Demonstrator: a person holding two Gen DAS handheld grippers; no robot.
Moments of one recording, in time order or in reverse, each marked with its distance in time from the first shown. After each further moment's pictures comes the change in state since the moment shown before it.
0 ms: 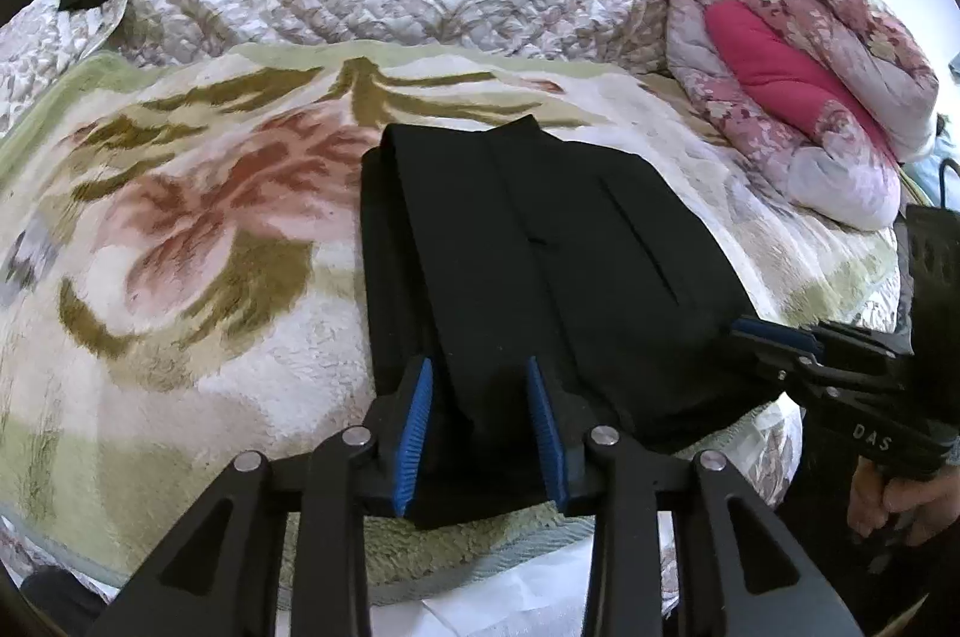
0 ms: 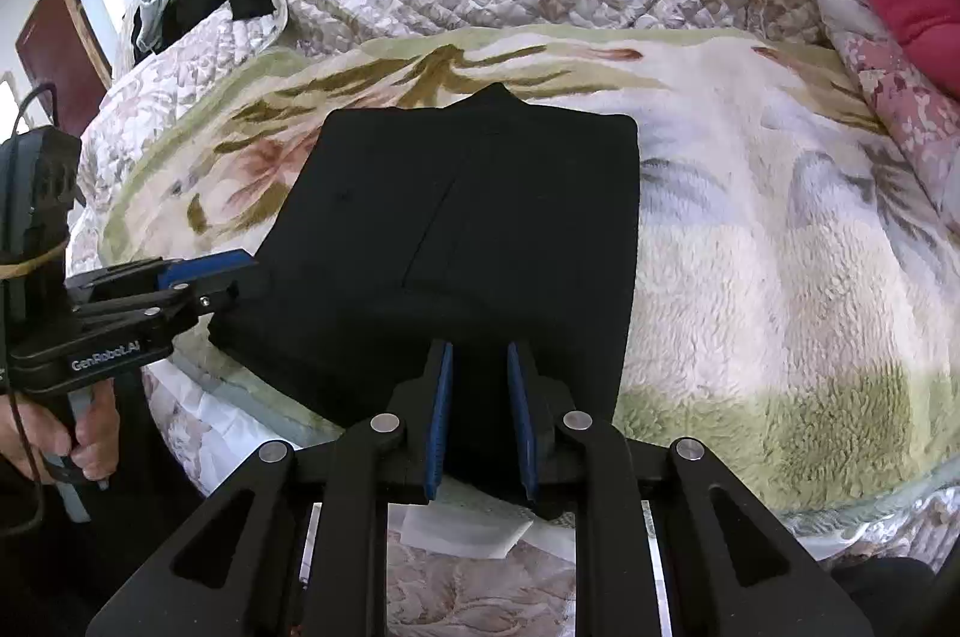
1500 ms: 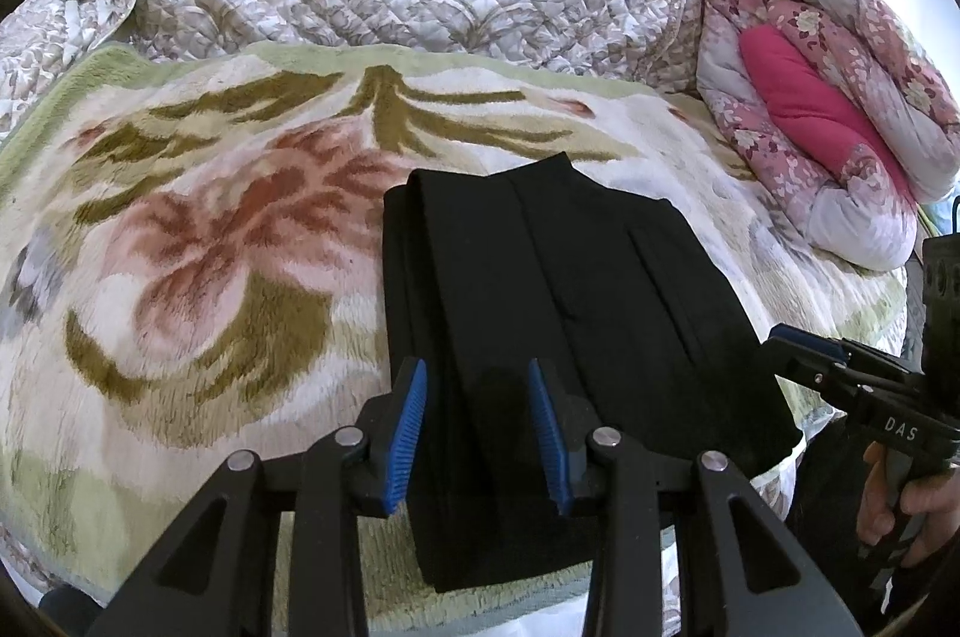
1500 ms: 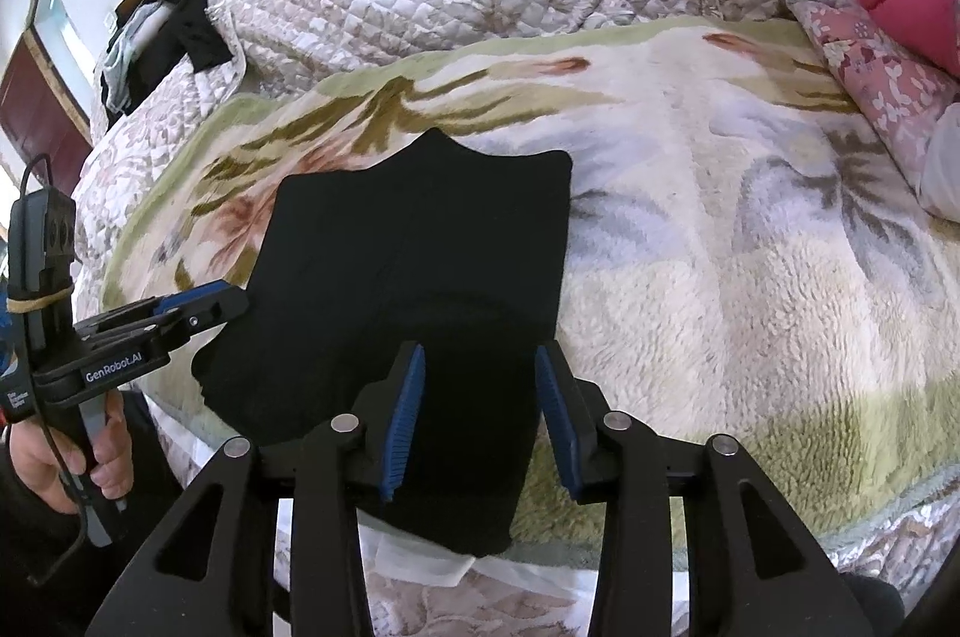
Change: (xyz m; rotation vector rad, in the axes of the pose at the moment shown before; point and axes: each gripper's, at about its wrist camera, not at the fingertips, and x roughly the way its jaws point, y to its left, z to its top) left arm 0.006 0.010 0.033 -0.056 0.022 0.016; right arm -0.012 -0.035 0.028 0.125 0.008 -0.001
